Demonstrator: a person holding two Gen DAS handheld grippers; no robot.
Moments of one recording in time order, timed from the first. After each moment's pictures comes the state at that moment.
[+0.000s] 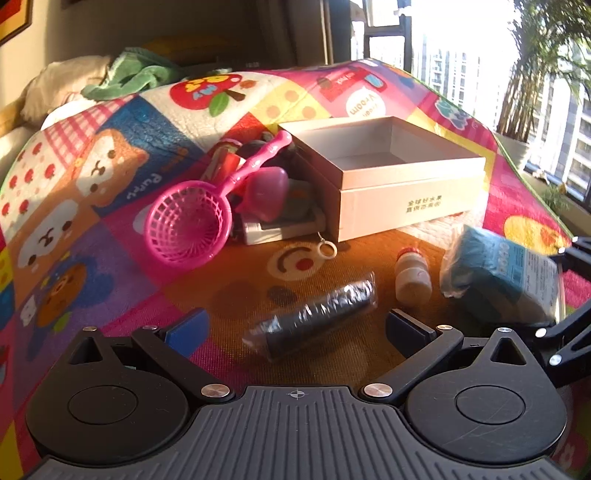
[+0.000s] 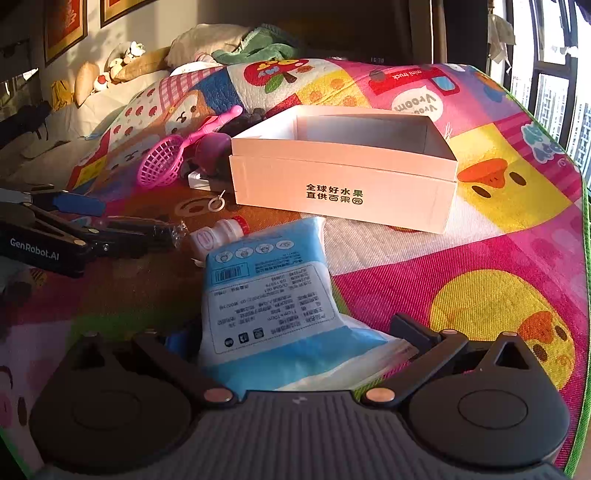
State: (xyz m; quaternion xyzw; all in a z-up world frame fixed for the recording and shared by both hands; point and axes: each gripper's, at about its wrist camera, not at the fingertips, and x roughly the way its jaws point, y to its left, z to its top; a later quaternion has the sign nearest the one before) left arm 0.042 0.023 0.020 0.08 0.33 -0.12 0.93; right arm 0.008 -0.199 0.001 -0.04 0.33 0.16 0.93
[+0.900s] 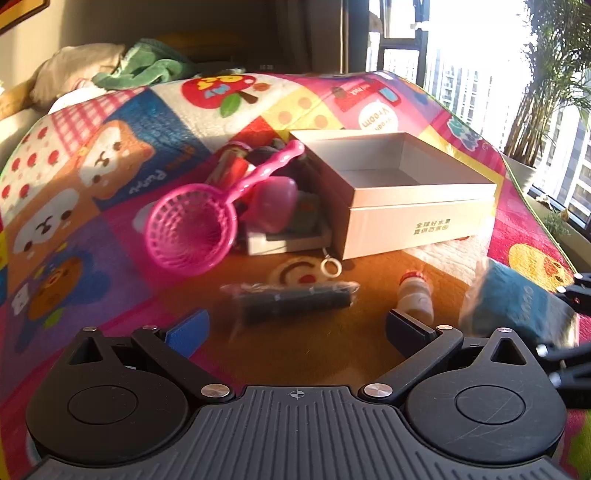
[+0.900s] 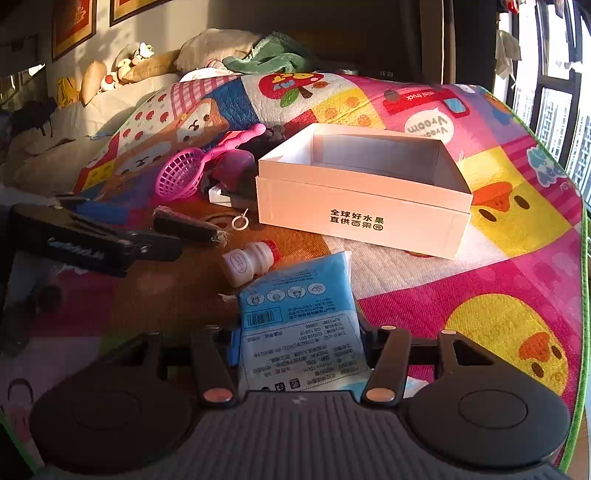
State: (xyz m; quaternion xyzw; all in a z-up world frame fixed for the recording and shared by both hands) left arm 0.062 0.020 0.021 0.03 0.32 -0.11 0.94; right arm -0.005 -0.178 0.020 -0.06 0.32 0.16 0.93
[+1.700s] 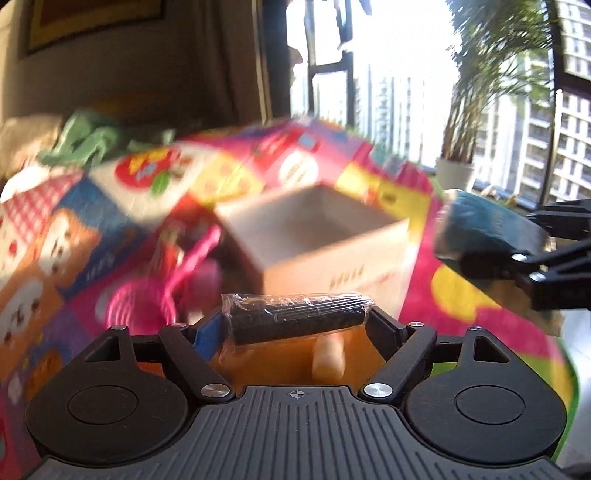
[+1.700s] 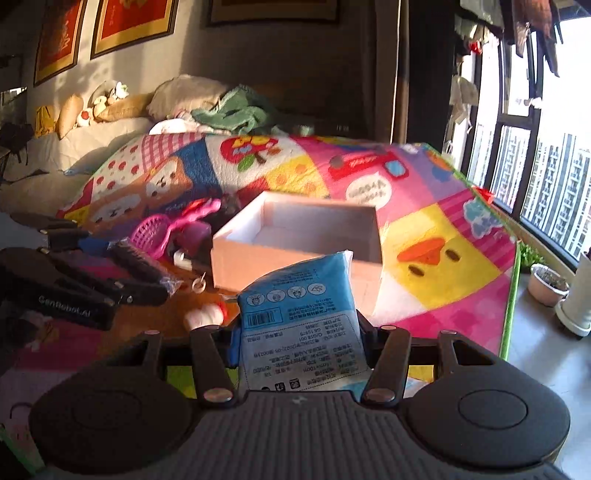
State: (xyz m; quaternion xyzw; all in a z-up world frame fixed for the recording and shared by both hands) left arm 0.039 -0.011 0.093 0.08 0.24 -0.22 0.94; right arm -0.028 -0.215 0.097 -0.06 0.23 0.10 0.97
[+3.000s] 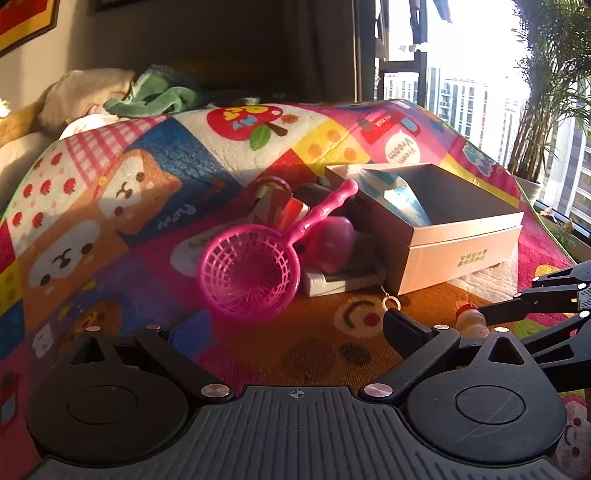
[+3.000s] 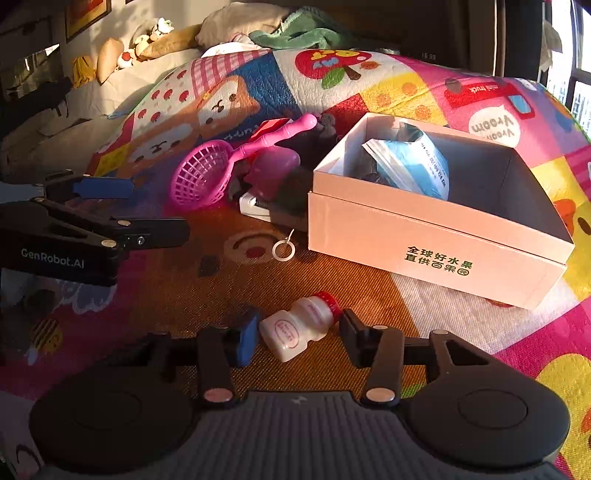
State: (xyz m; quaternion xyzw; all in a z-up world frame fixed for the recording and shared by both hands) left arm 0.075 0.074 0.029 0.03 0.27 -0.12 0.95; right arm 0.061 -0.124 0.018 -0.06 0.36 0.20 0.91
